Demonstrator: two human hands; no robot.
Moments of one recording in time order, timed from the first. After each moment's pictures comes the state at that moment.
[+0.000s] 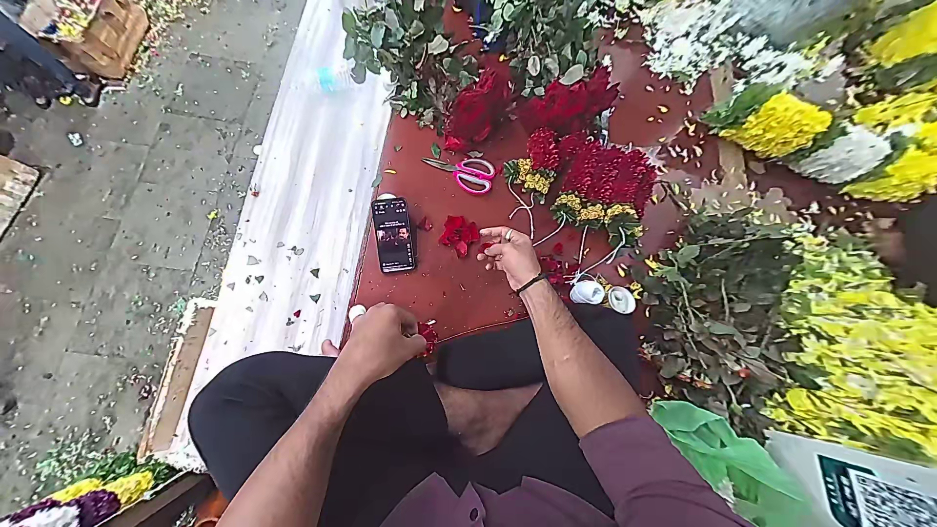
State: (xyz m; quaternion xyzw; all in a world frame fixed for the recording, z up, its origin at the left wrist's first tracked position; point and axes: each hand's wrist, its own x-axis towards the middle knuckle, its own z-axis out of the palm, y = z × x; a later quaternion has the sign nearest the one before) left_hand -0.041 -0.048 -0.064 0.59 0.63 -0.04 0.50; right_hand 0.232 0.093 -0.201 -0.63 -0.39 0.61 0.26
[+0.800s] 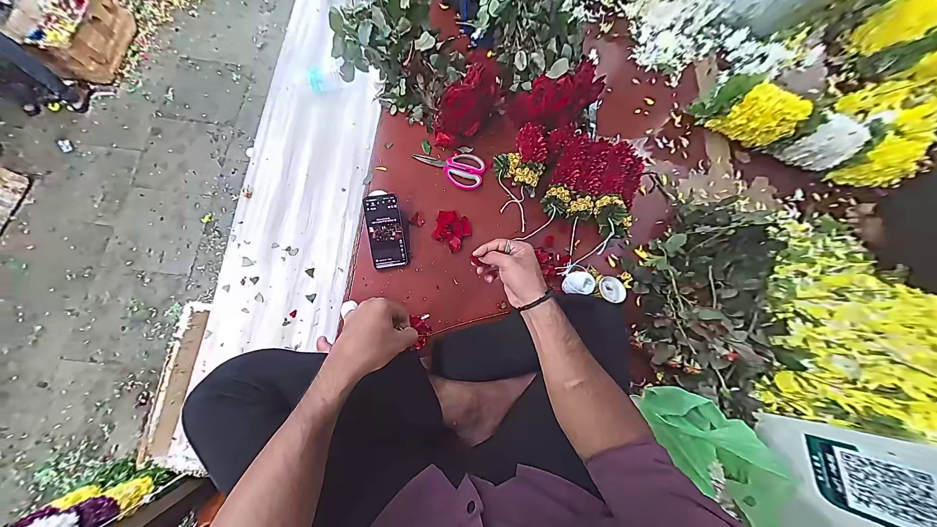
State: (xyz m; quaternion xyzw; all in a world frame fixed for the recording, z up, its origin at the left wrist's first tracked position) left_hand -0.040 -0.049 -0.061 0.58 0.64 -0.04 0.50; right_hand 0.234 0.047 -0.148 -0.57 -0.43 0.62 0.33
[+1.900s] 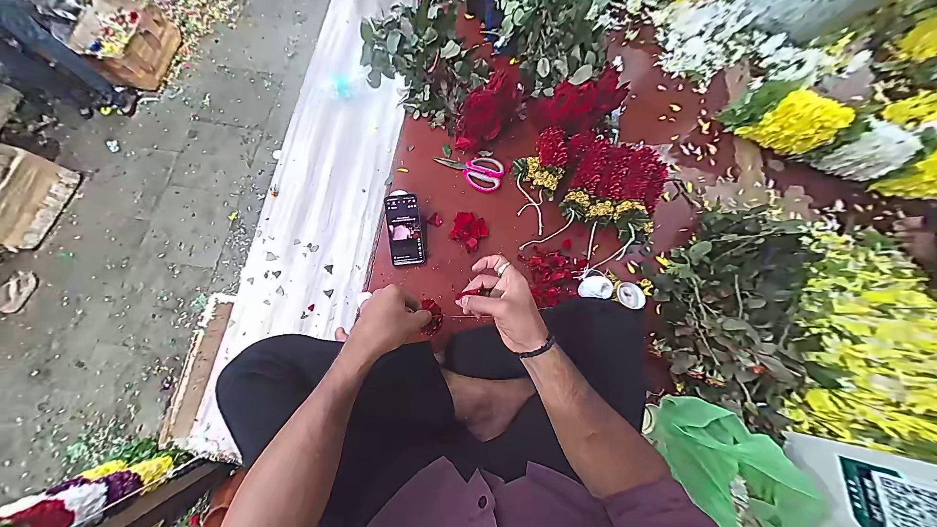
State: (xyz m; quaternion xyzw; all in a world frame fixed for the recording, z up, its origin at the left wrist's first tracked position) left_hand -0.044 -0.048 -0.069 0.54 0.67 0.00 0.50; right_hand 0.187 -0.020 -0.085 -0.47 -0.41 0.70 0.34
